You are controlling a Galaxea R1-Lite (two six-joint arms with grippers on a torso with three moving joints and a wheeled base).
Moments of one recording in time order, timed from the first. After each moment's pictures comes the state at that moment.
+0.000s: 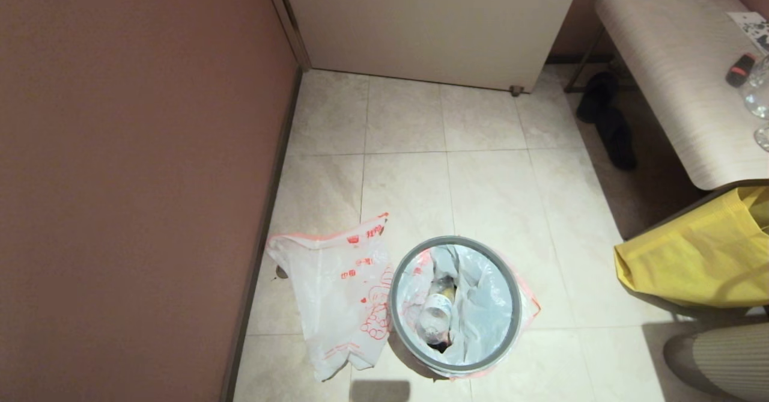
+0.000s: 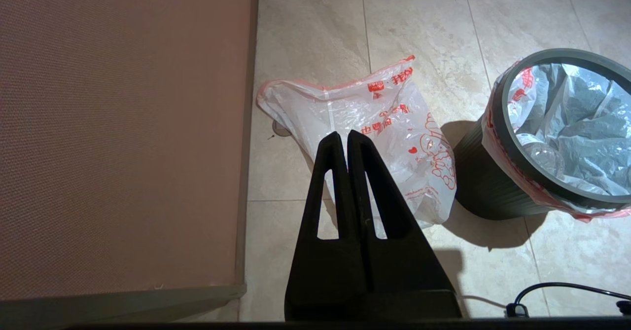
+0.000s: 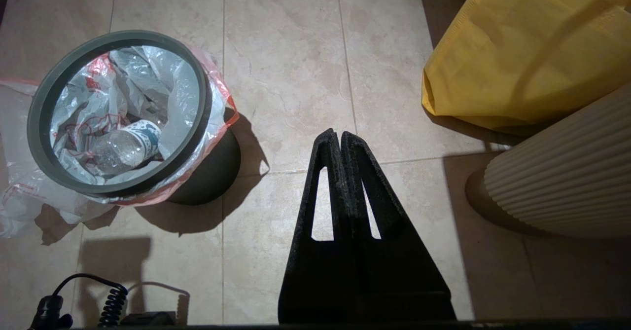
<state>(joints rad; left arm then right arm) 0.00 0.00 0.00 -0.03 0.01 -0.01 0.00 0.00 0.00 0.00 -0.02 0.06</state>
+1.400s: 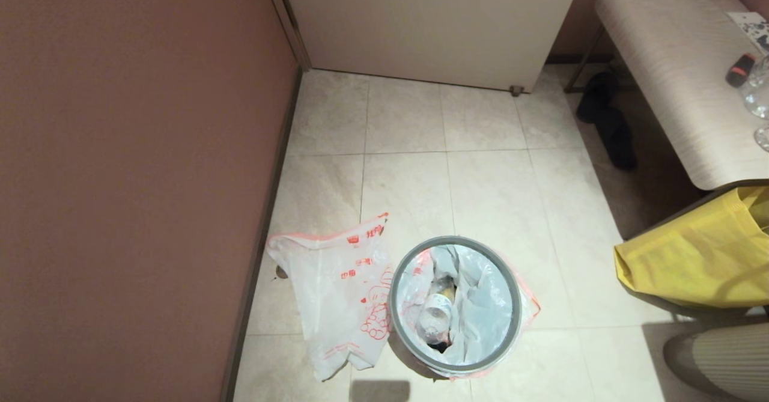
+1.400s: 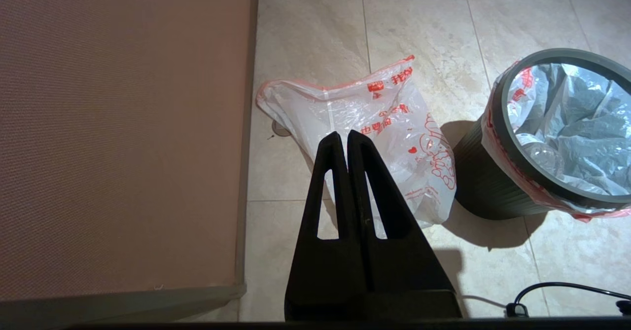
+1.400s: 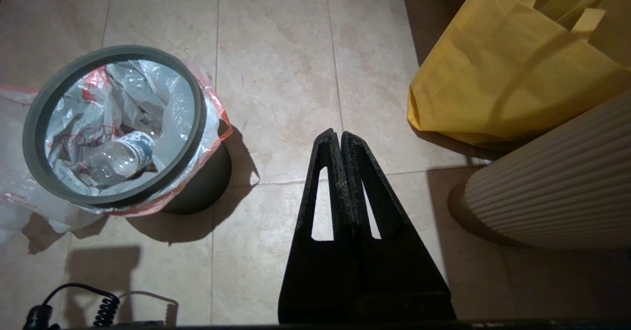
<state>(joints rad) 0.00 0.00 0.00 -0.03 0.01 -0.01 0.00 0.00 -0.13 0.11 -0.04 0.02</state>
